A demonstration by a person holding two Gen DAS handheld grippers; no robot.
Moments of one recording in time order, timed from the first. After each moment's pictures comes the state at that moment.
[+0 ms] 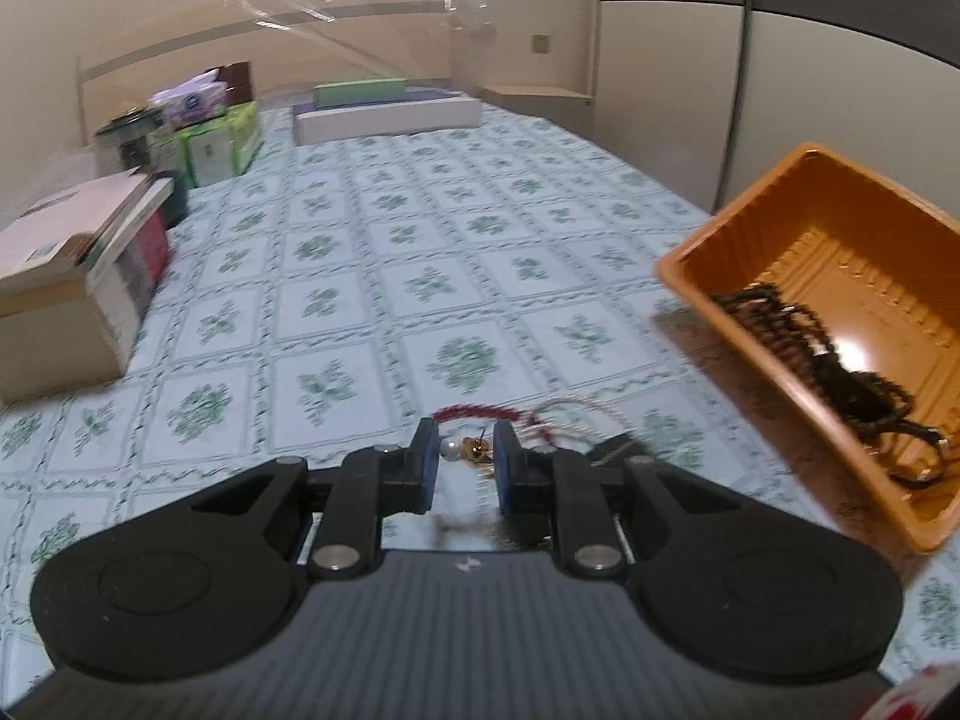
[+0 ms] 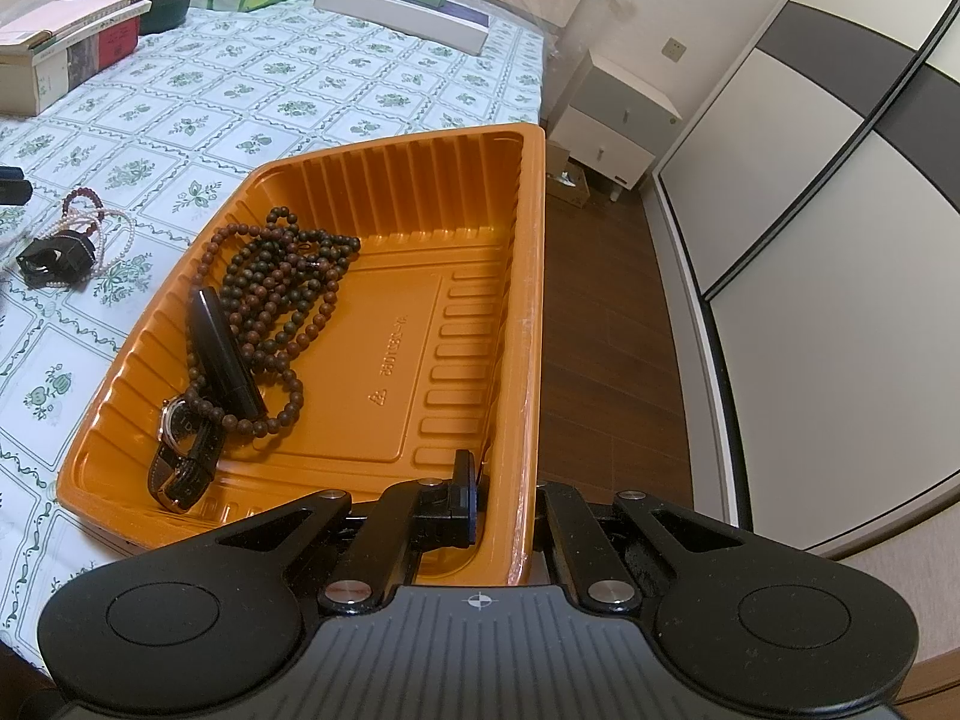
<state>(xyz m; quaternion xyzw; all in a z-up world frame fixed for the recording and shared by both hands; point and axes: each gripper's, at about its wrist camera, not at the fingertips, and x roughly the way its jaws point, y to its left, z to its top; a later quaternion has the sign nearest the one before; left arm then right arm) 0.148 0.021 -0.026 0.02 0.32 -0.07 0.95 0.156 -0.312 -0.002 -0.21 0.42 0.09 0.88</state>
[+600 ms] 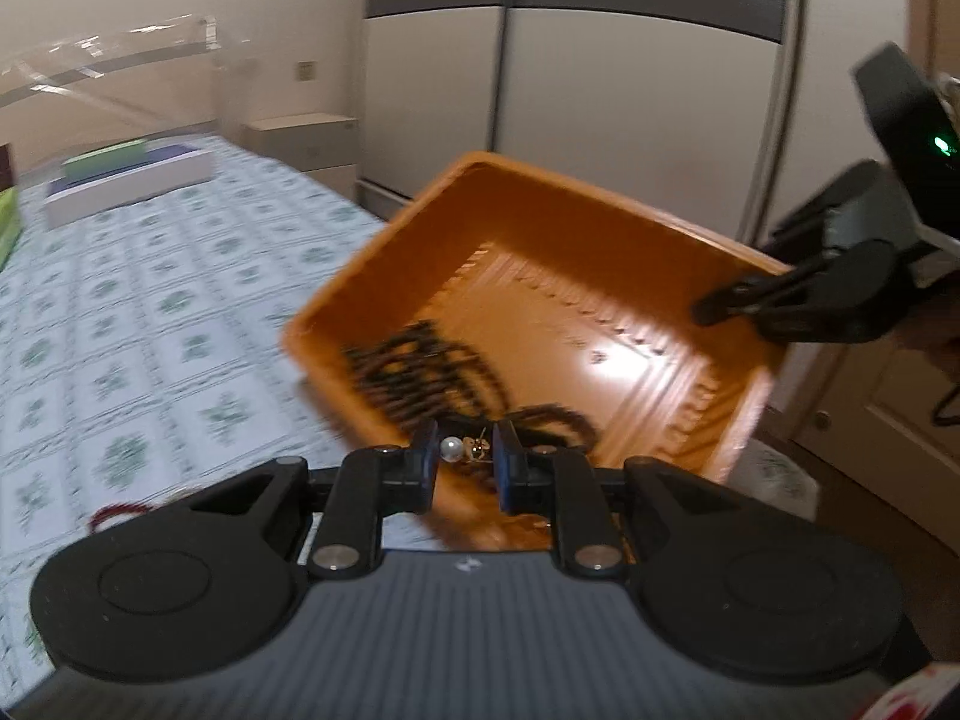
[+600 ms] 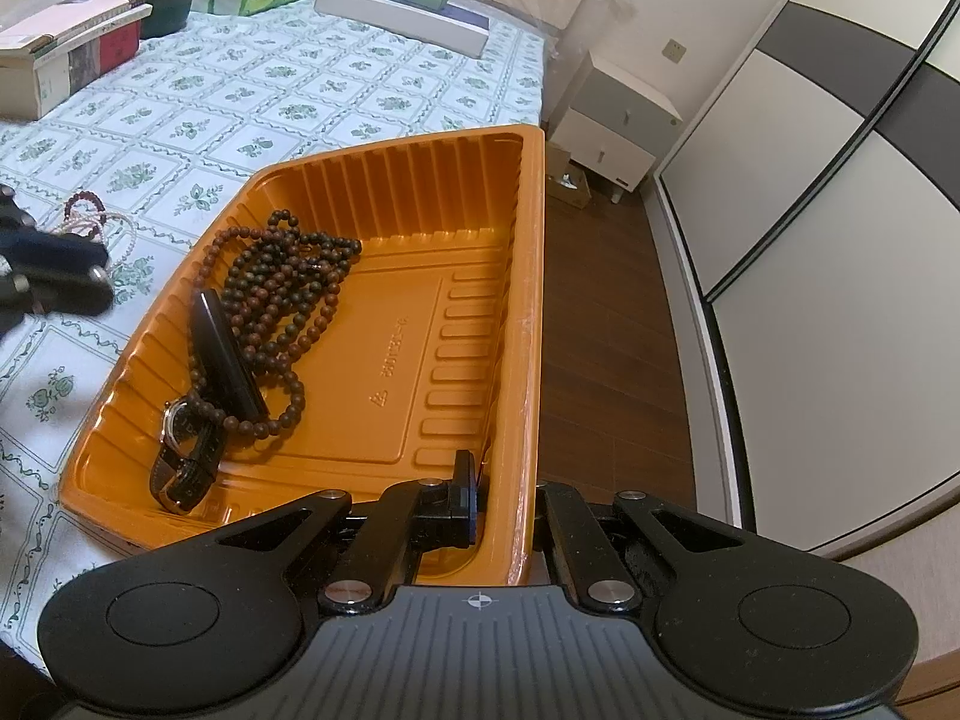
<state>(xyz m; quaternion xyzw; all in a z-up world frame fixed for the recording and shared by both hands) 0.129 -0.120 0.002 0.05 0.29 -0.28 0.91 0.156 -0.313 -0.001 -0.21 0.42 0.09 0.88</state>
